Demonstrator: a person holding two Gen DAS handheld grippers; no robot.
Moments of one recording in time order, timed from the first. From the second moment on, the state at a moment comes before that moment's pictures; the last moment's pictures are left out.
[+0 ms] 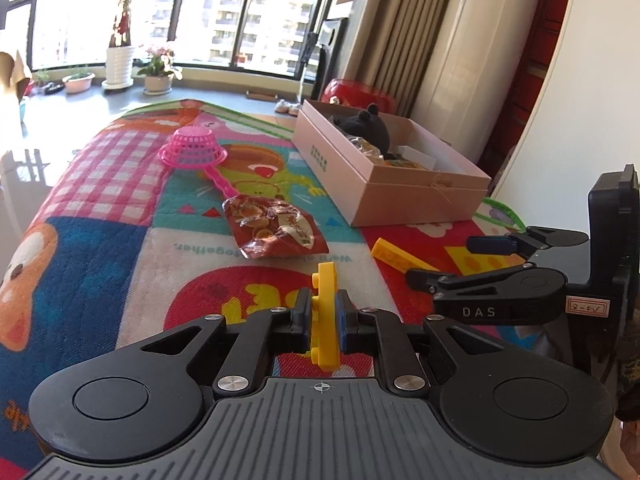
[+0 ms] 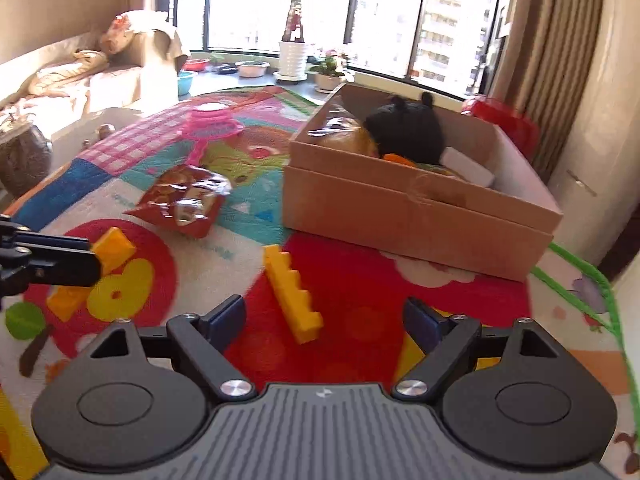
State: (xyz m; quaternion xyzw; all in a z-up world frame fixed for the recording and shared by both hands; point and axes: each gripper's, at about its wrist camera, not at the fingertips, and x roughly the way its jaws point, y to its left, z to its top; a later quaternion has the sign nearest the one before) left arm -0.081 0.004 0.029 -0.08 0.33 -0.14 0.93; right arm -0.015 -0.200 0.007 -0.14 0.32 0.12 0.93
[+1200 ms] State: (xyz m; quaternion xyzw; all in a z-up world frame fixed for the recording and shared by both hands) left arm -0.087 -0.014 0.028 -0.07 0.34 -0.18 0.92; right arm -0.084 -0.227 0.023 -0.07 0.29 0.10 0.95
